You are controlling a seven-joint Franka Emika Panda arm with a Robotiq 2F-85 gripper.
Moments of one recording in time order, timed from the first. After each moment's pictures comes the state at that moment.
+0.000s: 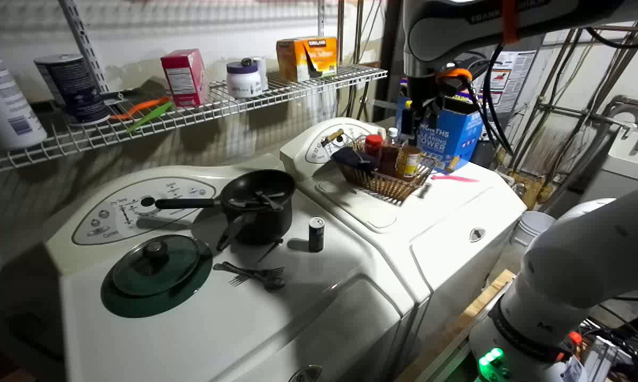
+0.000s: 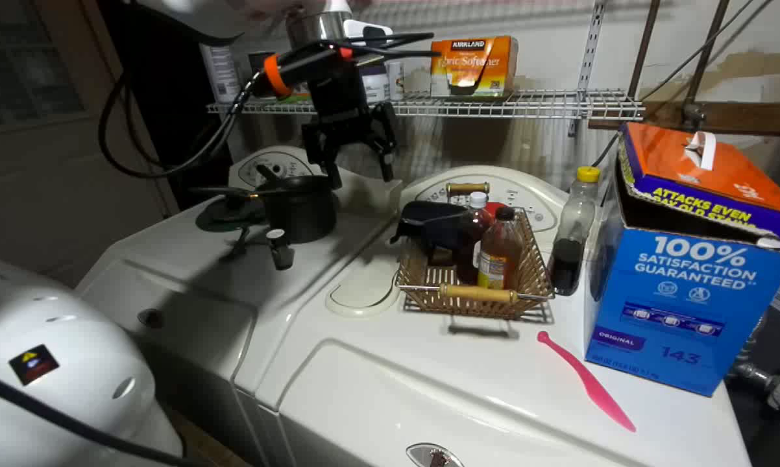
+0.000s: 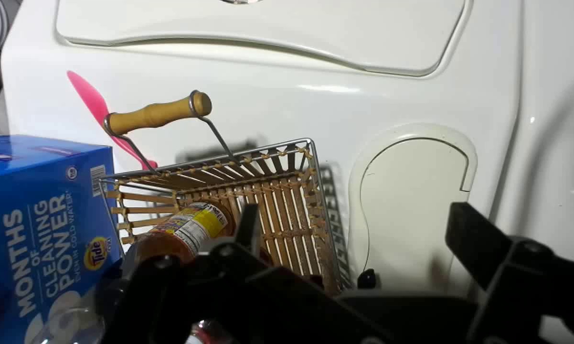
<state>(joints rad) -0.06 -0.51 -0.02 -2.34 -0.28 1.79 -0.09</state>
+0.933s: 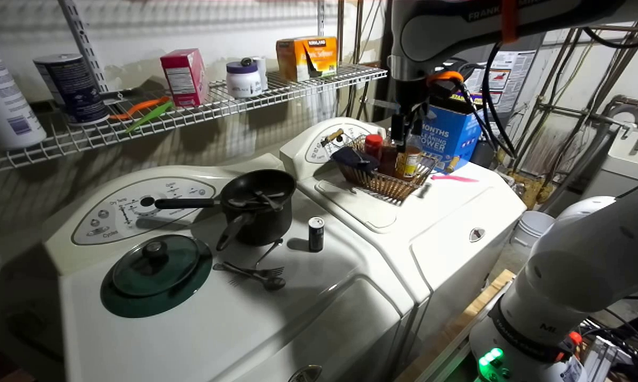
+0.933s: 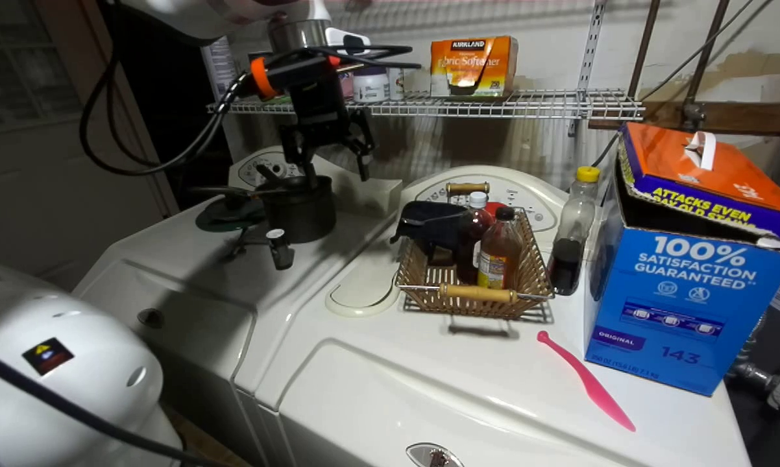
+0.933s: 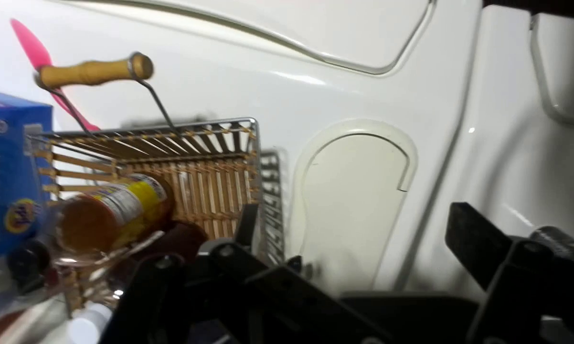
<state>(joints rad) 0.02 -0.51 -0.01 -2.35 -0.22 1.79 -0.16</state>
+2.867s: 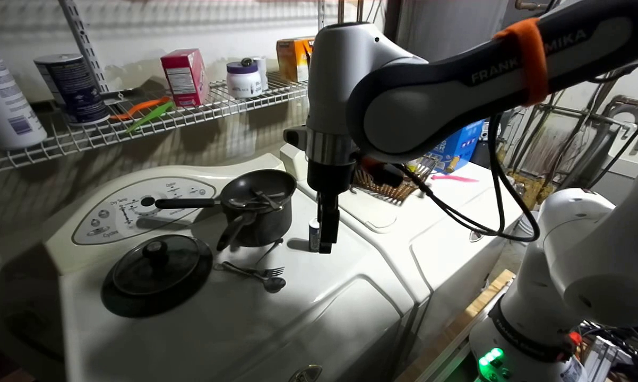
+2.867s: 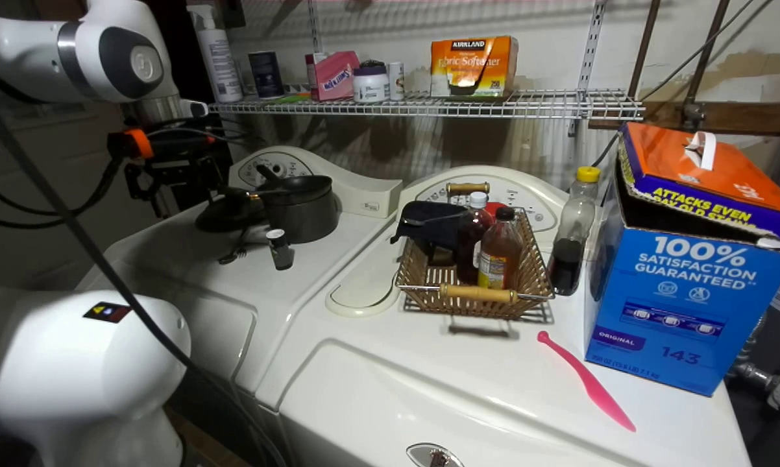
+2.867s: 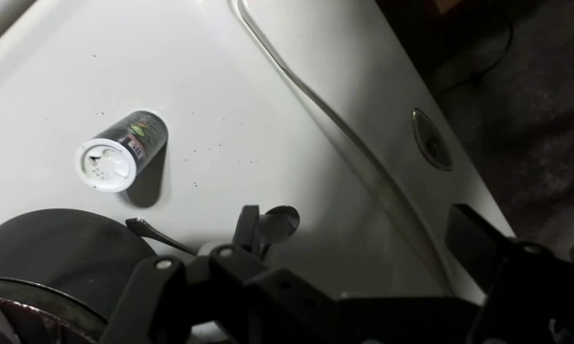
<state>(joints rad) 0.47 -0.43 0.22 -2.49 0.16 2.11 -0.35</state>
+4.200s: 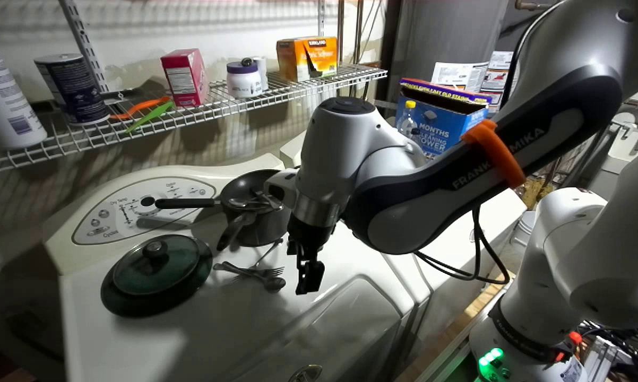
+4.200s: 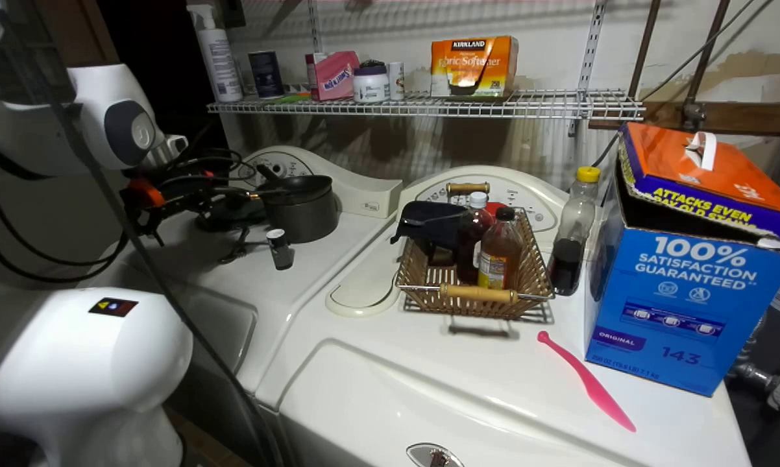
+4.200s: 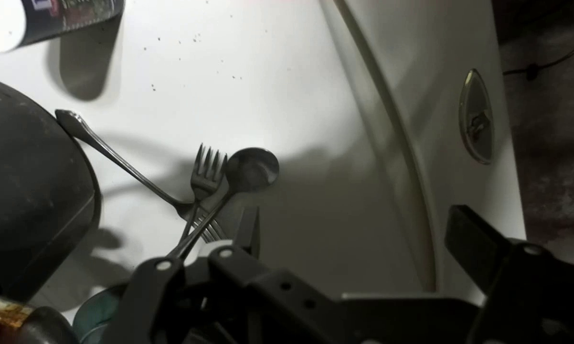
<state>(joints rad) 0.53 -0.29 0.30 -2.62 0.11 2.58 -0.46</state>
